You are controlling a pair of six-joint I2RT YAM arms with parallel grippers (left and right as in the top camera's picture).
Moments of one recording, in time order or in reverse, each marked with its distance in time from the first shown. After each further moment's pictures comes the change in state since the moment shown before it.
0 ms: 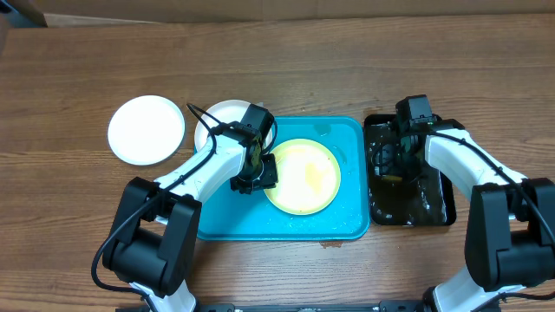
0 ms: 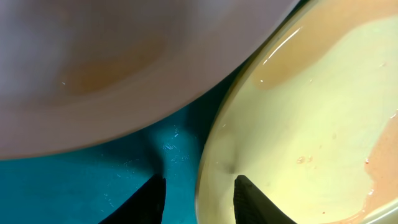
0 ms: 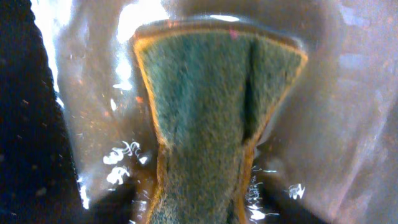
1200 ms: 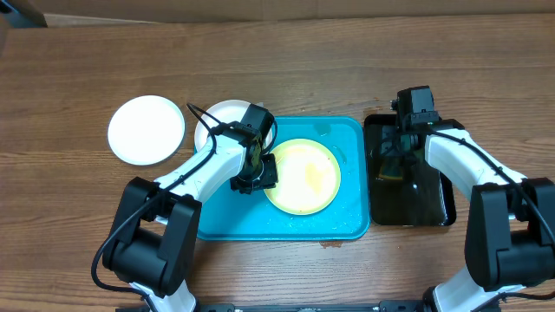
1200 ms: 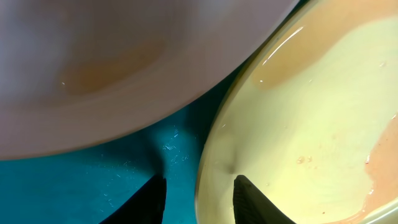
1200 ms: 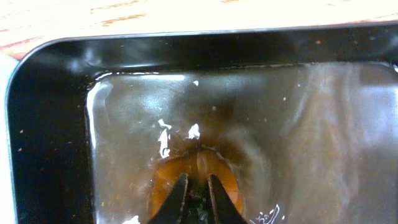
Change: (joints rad) left arm 0.000 0.000 0.000 0.000 0.000 0.000; right arm 0.000 0.000 0.000 0.239 0.061 0.006
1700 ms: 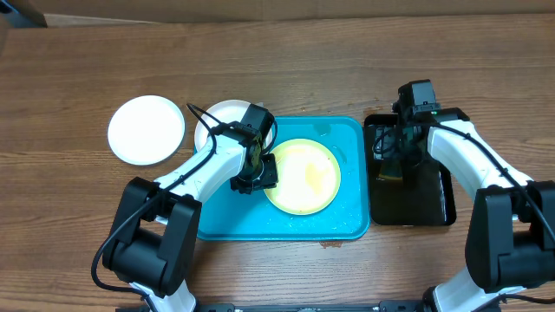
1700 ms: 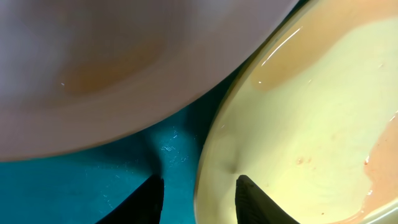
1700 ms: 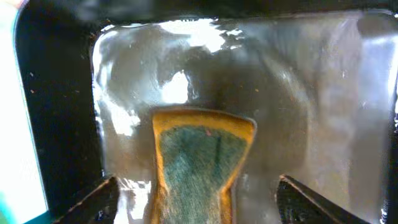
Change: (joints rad) left arm 0.000 0.000 0.000 0.005 0.000 0.000; right arm 0.000 -0.007 0.079 -0.212 -0.032 -0.001
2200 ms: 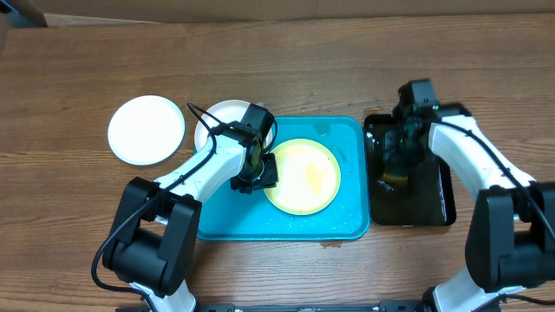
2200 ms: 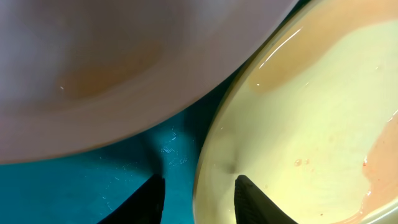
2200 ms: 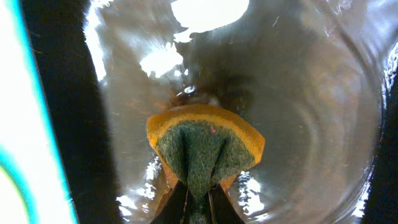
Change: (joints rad) left arm 0.000 0.000 0.000 0.002 0.000 0.000; right arm 0.000 -0.008 0.094 -0.190 -0.008 0.000
